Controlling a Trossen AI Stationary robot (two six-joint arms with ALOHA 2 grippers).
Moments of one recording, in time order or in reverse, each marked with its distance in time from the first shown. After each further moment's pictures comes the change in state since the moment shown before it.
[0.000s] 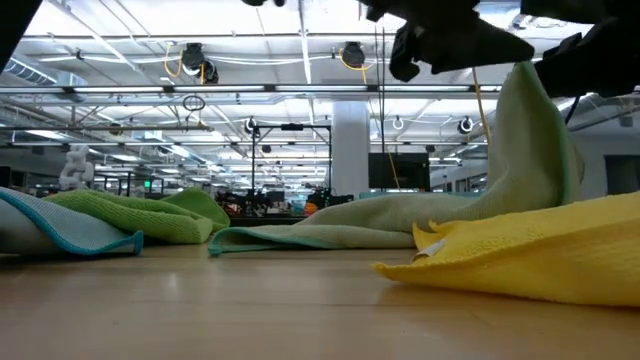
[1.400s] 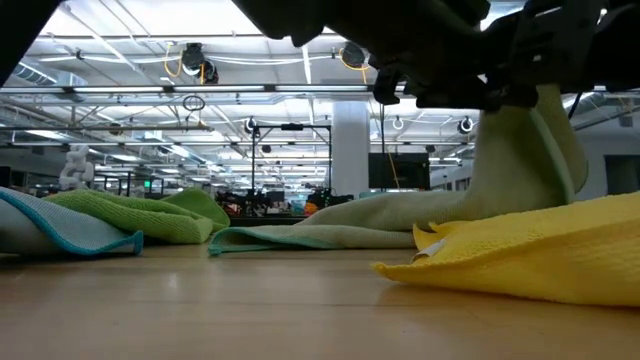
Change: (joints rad) left arm 0.035 0.065 0.032 -0.043 -0.190 0.105; right arm 0.000 -0.002 0.000 0.028 -0.105 0.008
